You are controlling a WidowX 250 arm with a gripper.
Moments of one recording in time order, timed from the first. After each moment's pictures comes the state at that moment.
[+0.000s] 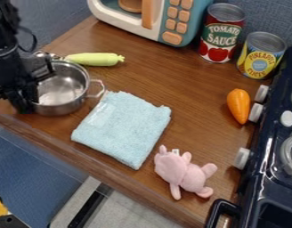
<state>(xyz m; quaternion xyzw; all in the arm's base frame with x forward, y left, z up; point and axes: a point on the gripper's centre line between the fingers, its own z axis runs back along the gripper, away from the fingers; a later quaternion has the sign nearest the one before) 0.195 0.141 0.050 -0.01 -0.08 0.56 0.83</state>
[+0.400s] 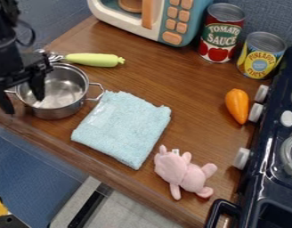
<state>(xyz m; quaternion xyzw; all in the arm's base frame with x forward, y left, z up) 0.201 0.142 0.068 -0.01 -0.09 0.57 0.82</state>
